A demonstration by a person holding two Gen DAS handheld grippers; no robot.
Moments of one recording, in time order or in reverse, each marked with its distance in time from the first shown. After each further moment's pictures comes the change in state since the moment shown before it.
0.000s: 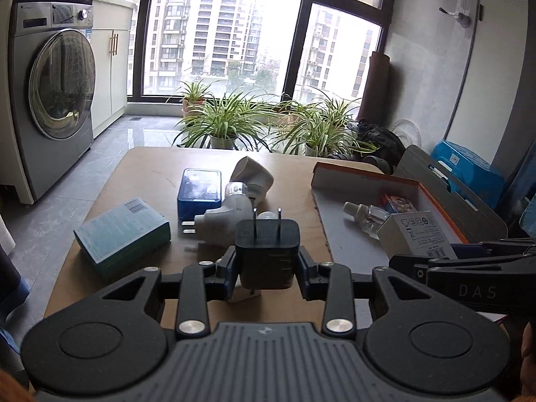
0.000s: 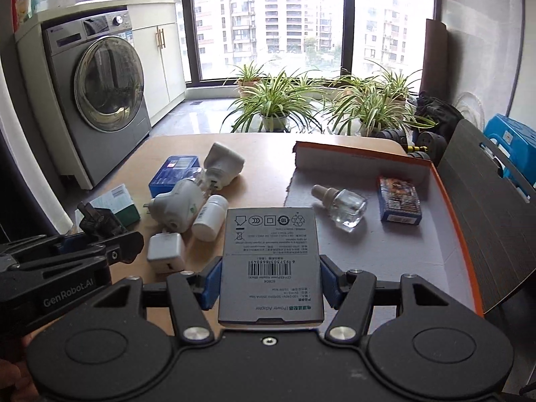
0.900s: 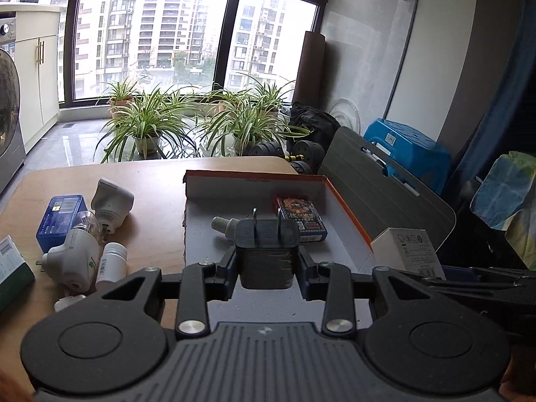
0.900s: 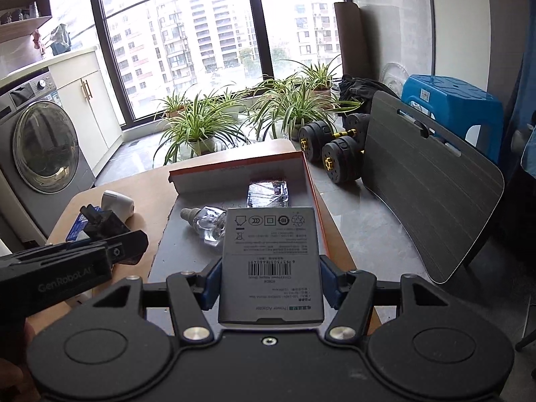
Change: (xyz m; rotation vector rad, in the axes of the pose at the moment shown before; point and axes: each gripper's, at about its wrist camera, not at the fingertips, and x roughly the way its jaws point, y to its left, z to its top) left arm 0.055 -0.114 0.022 0.094 0.052 -0.161; right arm -0.020 -0.131 -0.011 0.227 -0.038 -0.081
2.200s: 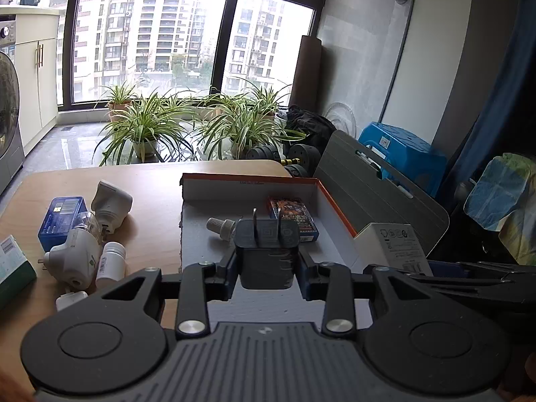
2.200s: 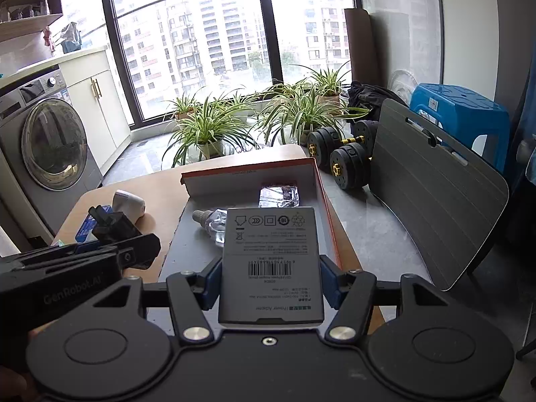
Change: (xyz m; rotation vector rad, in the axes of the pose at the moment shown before) left arm -0.016 -0.009 -0.001 0.000 -0.018 -0.009; right arm -0.008 0.007 0.002 -0.024 -0.015 0.018
